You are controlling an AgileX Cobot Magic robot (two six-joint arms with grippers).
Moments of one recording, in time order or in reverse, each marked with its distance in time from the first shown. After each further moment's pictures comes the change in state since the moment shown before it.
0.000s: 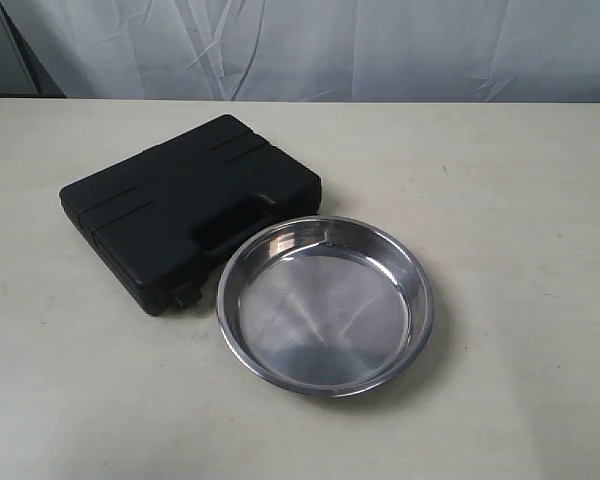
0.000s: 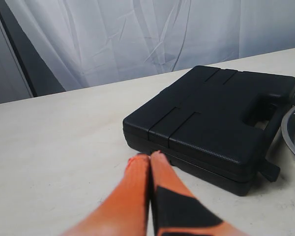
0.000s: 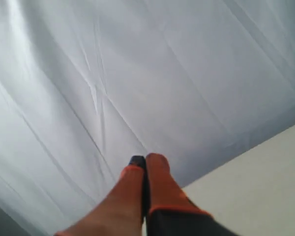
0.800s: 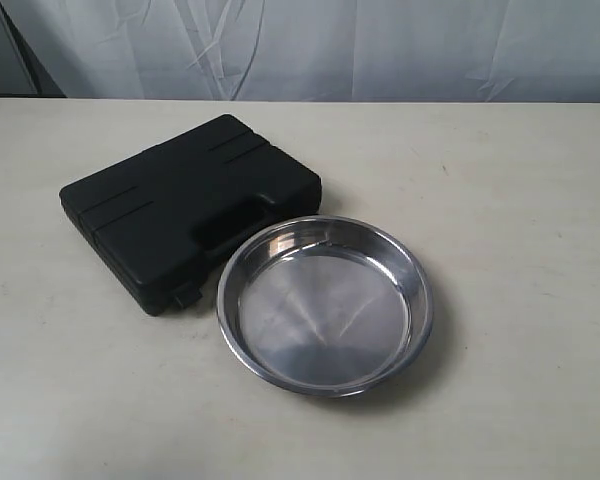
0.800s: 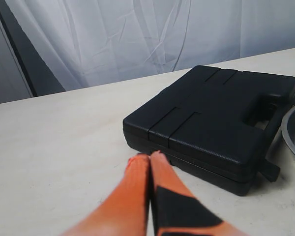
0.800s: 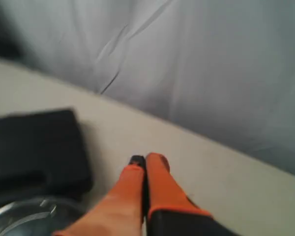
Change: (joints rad) left arm 0.000 0.000 0.000 0.000 0.000 0.000; right arm 0.314 1.241 -1.308 -0.450 0.786 -0.340
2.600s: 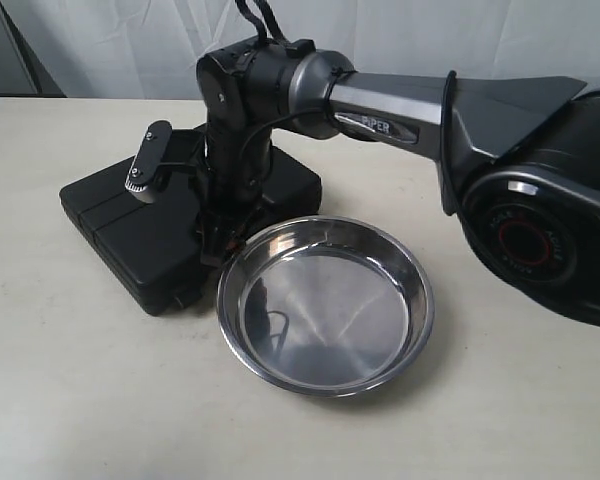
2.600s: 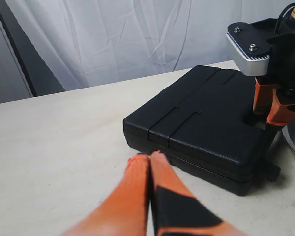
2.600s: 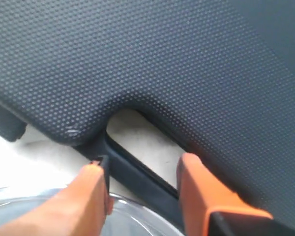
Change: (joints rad) left arm 0.000 0.000 0.000 0.000 0.000 0.000; right arm 0.379 1.091 -0.677 0.022 0.353 -0.565
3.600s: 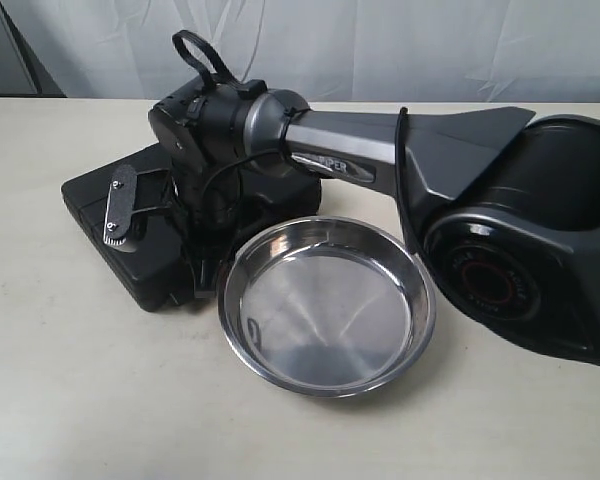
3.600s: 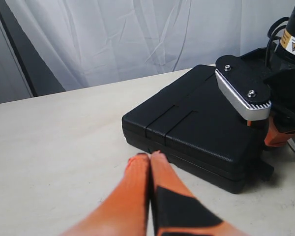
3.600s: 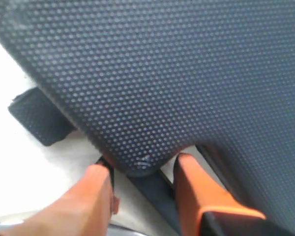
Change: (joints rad) left arm 0.000 0.000 0.000 0.000 0.000 0.000; right arm 0.085 0.039 -0.006 -0.147 -0.001 -0.035
